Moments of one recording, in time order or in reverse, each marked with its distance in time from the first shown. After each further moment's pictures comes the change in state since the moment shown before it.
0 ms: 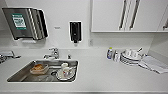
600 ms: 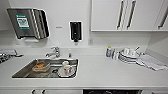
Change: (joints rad) left arm -0.007 0.004 0.000 0.000 -0.002 0.000; right arm -0.041 0.013 -0.004 -0.003 -0.136 -0.001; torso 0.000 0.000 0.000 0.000
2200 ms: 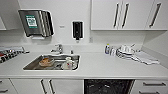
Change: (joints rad) left arm 0.040 0.020 -0.002 0.016 -0.001 0.001; right arm -0.124 0.246 -0.279 -0.007 0.007 -0.016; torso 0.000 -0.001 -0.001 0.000
